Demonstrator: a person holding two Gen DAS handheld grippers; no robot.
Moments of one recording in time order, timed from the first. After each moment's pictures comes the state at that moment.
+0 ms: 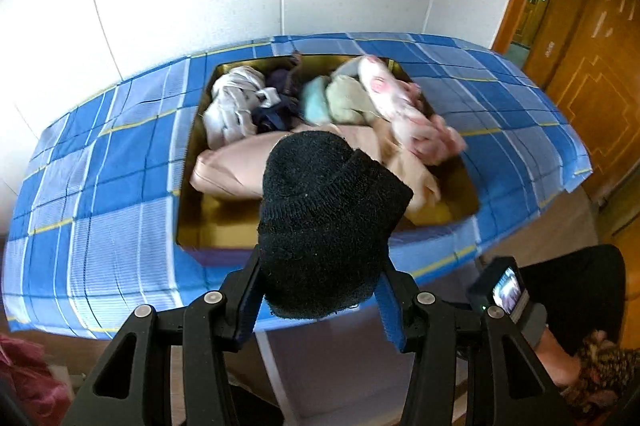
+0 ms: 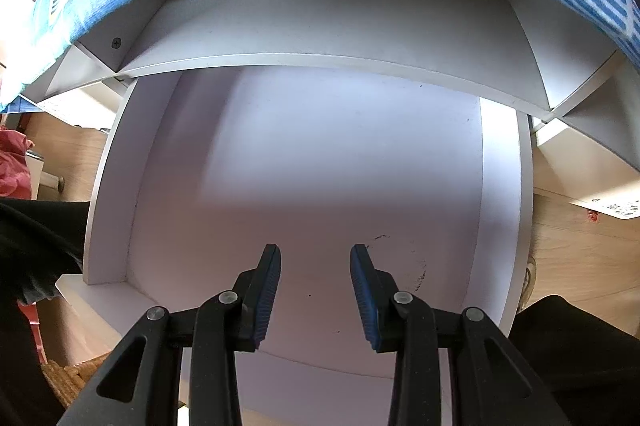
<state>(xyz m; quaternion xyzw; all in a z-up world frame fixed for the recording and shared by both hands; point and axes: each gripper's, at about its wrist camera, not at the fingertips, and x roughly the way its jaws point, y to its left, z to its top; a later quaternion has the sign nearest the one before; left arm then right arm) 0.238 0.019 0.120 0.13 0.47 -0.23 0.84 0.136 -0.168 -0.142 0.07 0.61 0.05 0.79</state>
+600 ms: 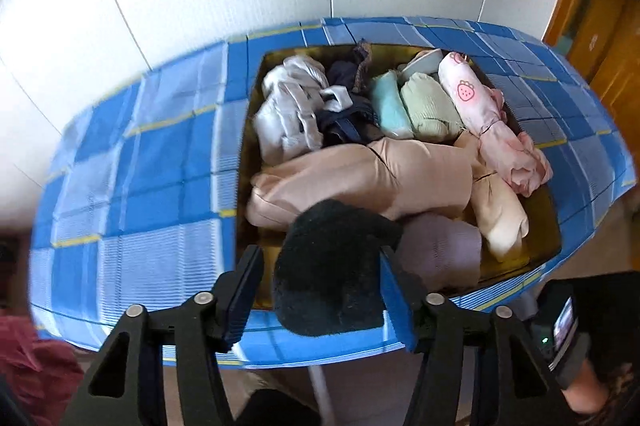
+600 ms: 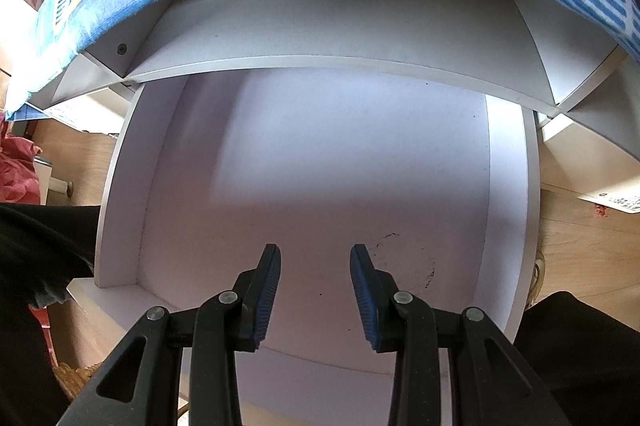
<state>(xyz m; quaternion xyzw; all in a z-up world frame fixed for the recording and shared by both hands) 0.301 0.025 0.108 0.16 0.49 -0.17 0.84 0.136 -0.170 -0.140 0.10 0.61 0.06 0.78</state>
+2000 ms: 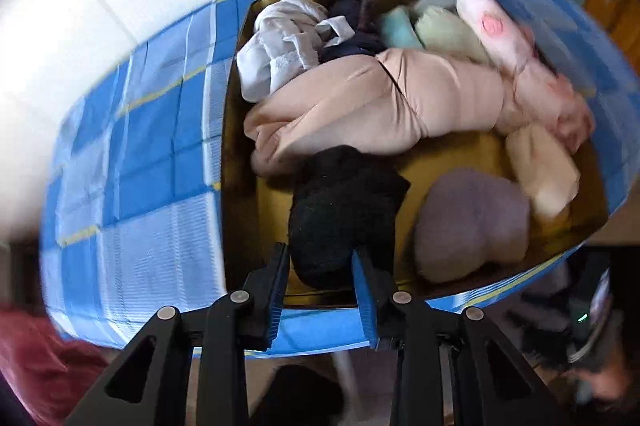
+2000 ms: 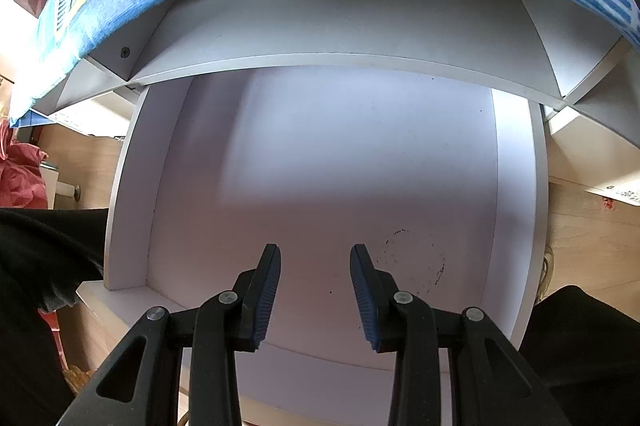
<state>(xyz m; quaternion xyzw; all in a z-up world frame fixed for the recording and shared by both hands) 0.316 0.019 0.066 0.20 0.55 -0.15 0.80 0.136 -0.171 -0.140 0.11 0.61 0.07 0.78</state>
